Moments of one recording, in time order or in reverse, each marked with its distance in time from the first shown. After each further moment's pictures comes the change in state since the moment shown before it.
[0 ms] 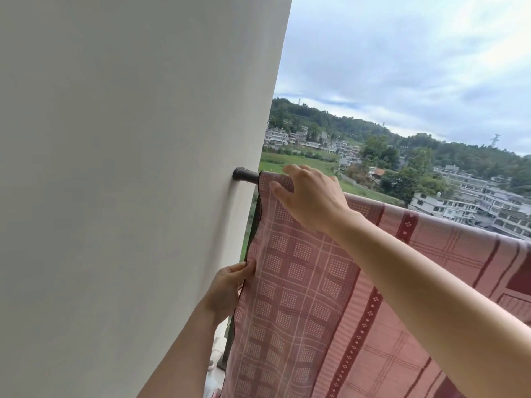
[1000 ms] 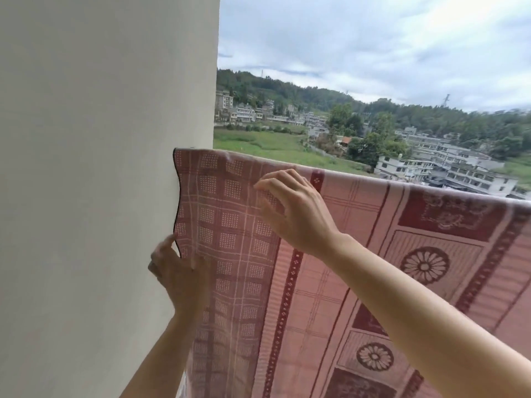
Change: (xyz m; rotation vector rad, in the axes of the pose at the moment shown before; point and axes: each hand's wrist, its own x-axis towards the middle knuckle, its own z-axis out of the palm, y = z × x) left_hand -0.038 -0.018 0.077 0.822 0.932 0.528; right_hand -0.092 0.082 -0.003 0.129 0.296 -0.319
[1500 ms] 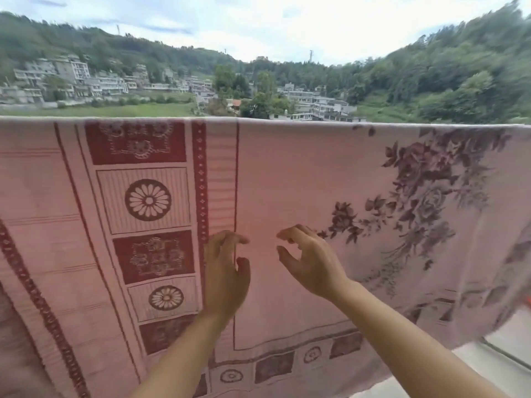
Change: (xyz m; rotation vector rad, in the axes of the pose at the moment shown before) left_hand -0.373 0.181 0.127 -0.330 -0.813 0.456; right_hand -0.378 0.115 -0.235 -0.112 -0.125 0.790
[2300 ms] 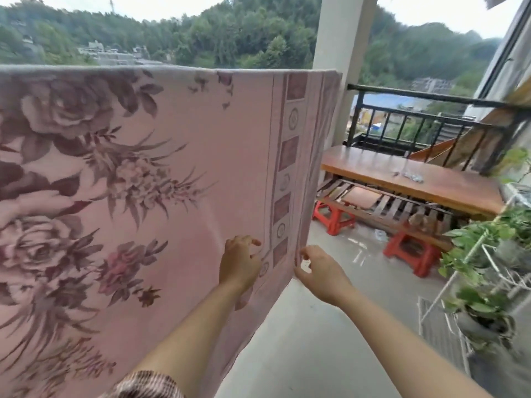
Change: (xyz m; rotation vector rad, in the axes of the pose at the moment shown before) left_hand -0.094 0.303 0.658 -0.108 -0.916 0.046; right_hand -0.245 0.536 -0.329 -0.242 -0.027 1.037
